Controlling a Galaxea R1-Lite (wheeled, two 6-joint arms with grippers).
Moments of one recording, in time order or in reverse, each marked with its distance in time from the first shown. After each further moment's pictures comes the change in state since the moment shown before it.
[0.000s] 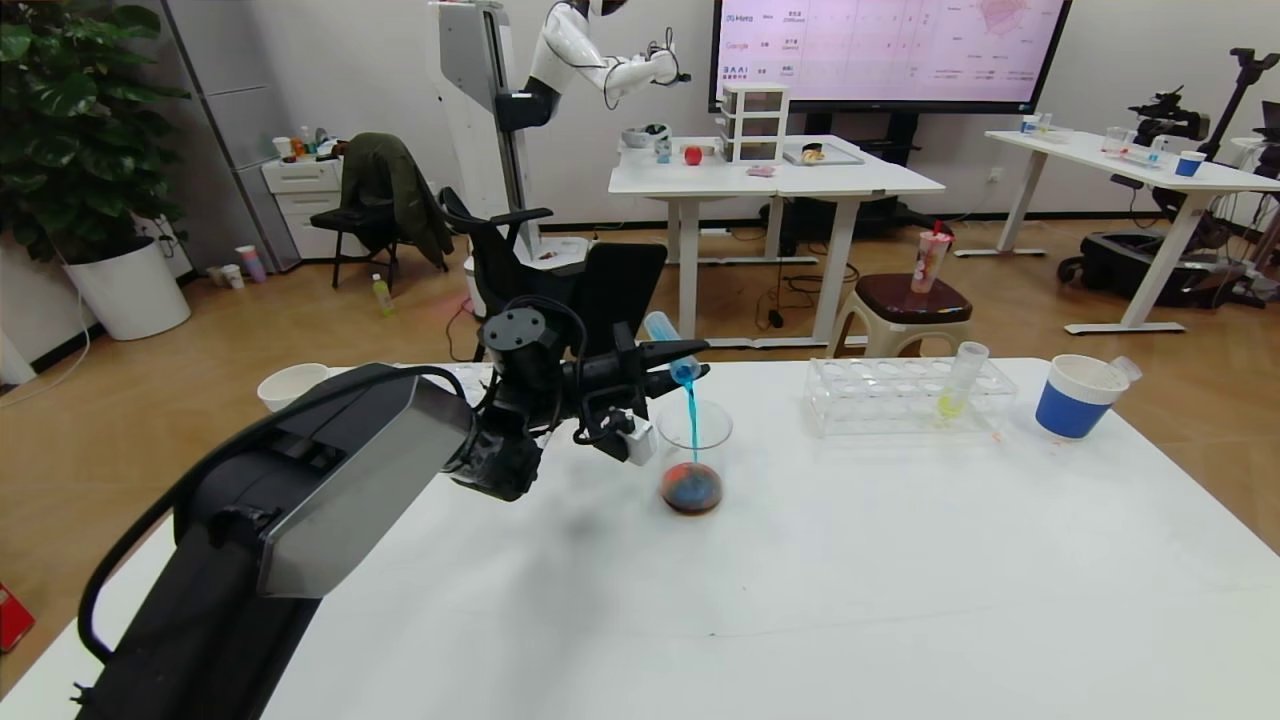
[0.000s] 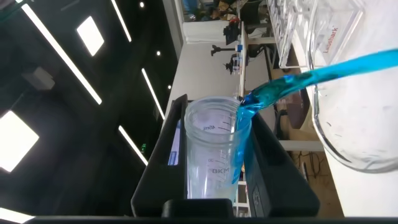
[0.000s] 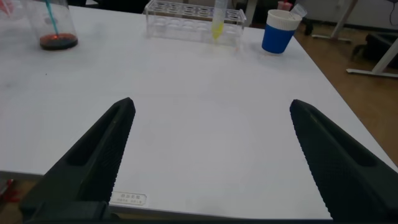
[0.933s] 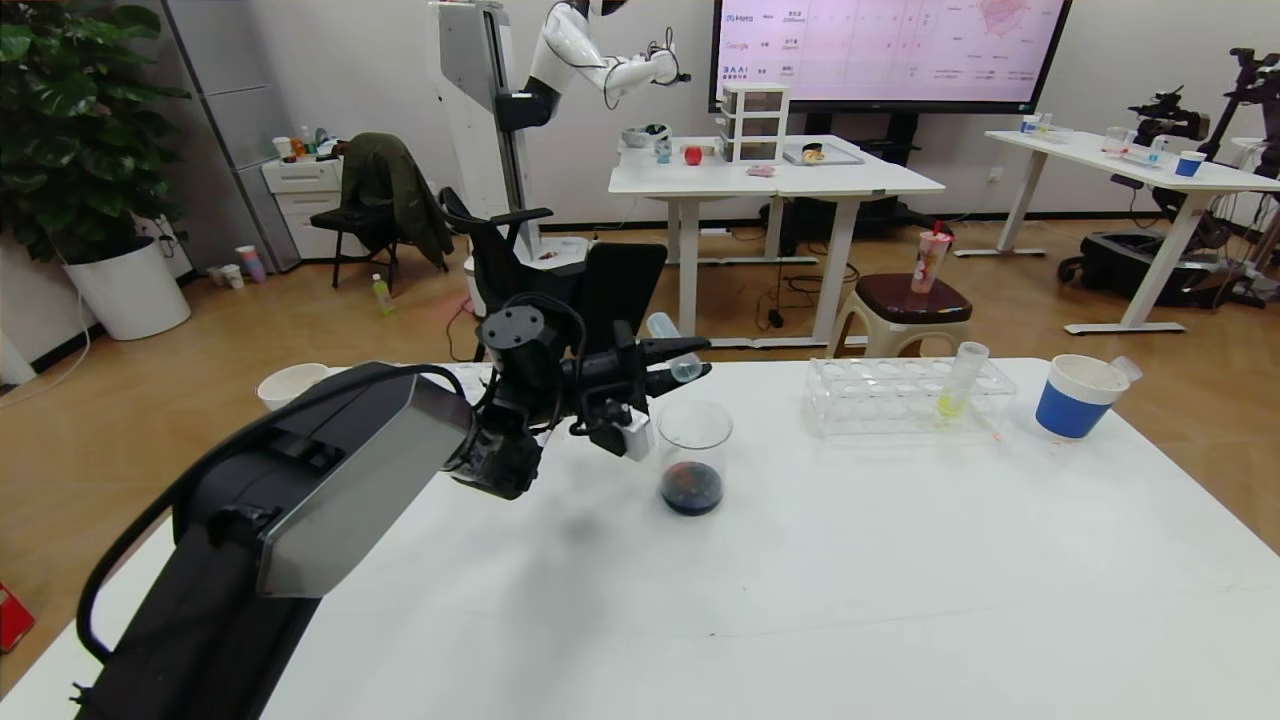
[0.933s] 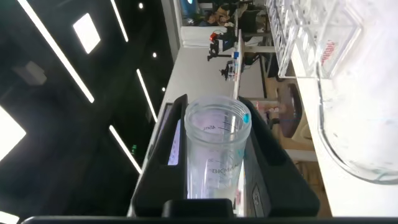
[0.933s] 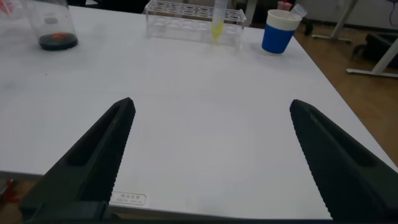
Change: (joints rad) left arm -0.005 -0.004 -0.006 -0.011 -0.013 -0.102; right arm 0.000 0.000 0.000 0.000 0.000 0.000
